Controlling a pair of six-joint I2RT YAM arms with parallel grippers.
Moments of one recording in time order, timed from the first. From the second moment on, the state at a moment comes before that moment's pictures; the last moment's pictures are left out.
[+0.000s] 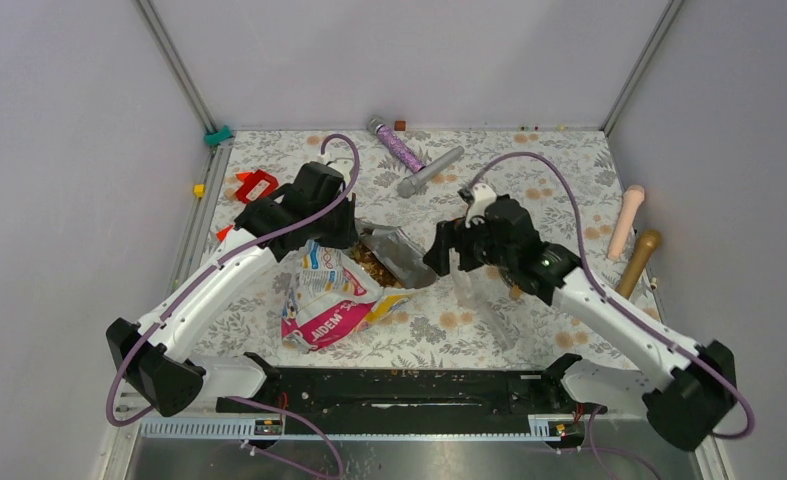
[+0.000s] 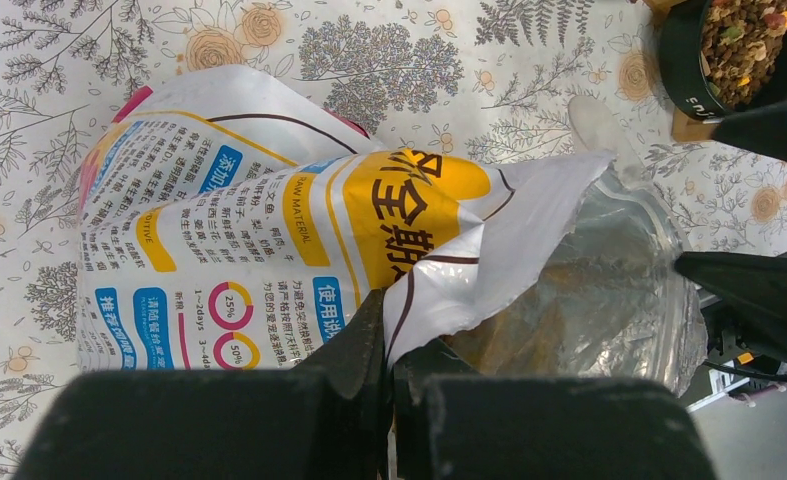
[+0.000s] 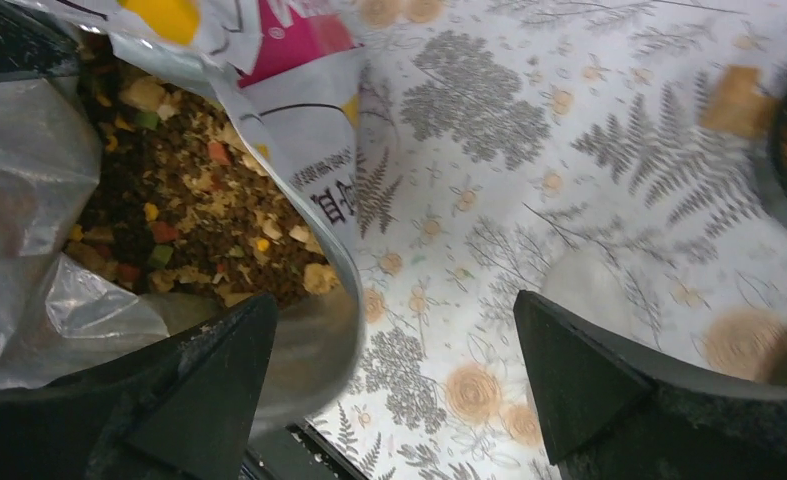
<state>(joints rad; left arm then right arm) -0.62 1.28 1.32 -0.88 0.00 -0.42 0.64 1.03 0.84 -0.37 -0.12 0.38</state>
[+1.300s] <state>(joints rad) -0.97 1.45 1.62 -1.05 0.09 -0.29 0.98 0.88 0.88 -0.52 0.06 0.89</state>
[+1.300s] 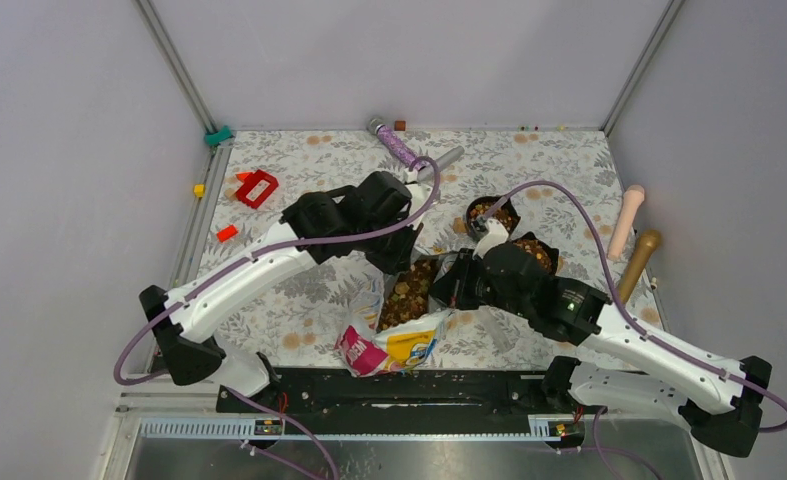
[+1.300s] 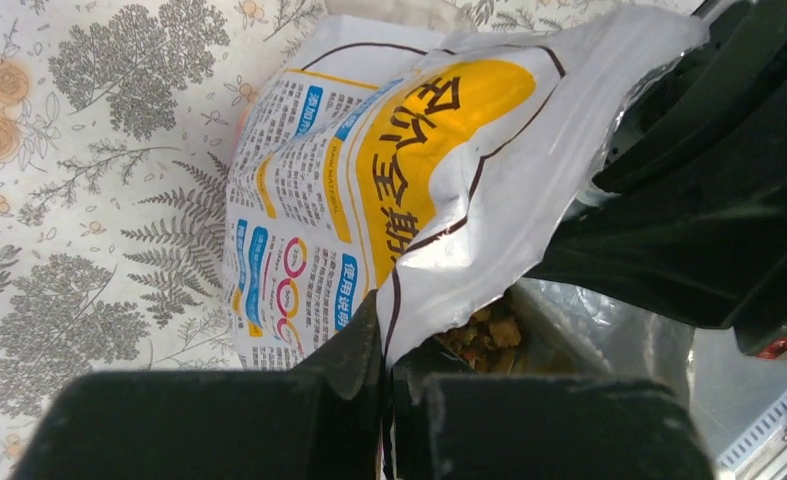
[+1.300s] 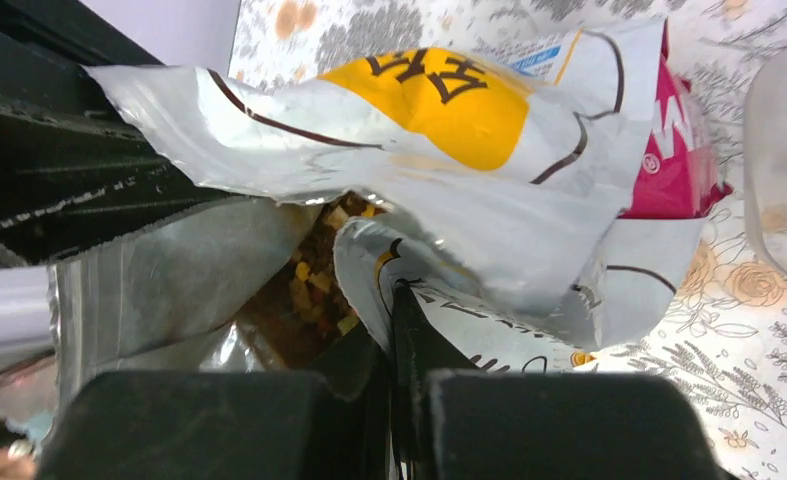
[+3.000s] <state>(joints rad) -1.15 1.17 1.39 -1.06 0.00 -0.46 1.06 0.93 0.87 -0.36 0.53 0.93</state>
